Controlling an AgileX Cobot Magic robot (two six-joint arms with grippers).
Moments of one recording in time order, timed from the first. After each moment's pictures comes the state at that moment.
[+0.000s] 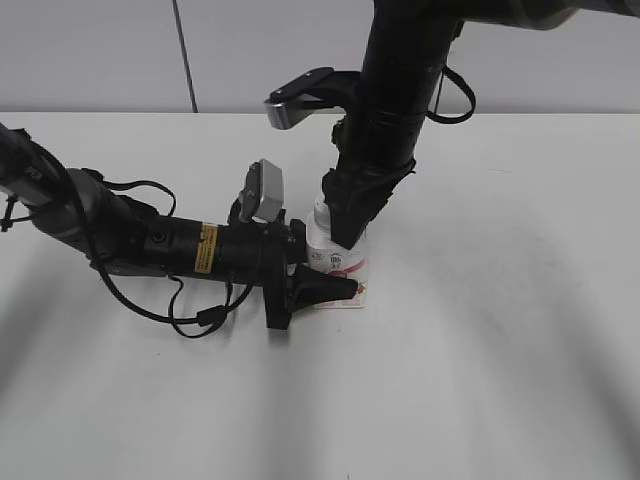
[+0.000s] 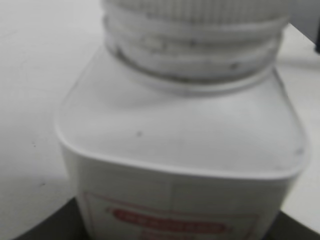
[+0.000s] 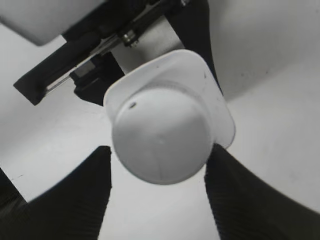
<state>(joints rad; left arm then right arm) -0.34 2.41 -1.24 1.43 -1.13 -0.59 0.56 2.14 -1.78 0.24 1.25 -0.63</state>
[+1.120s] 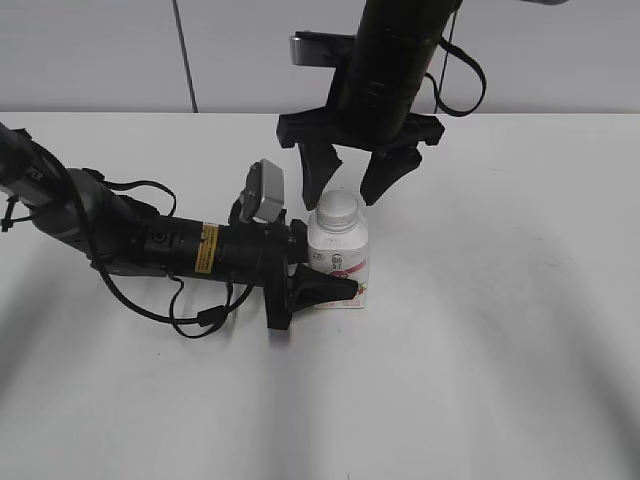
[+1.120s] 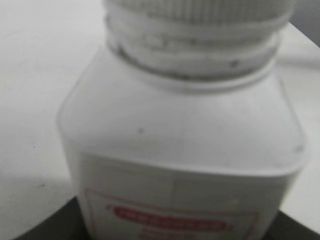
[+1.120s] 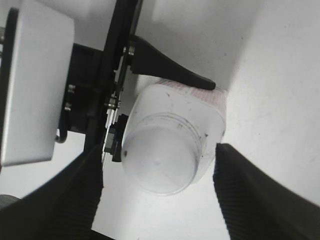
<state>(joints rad) -0.34 2.41 -1.24 1.43 -1.13 -0.59 0.57 2.12 -1.84 0.26 1.23 0.13</state>
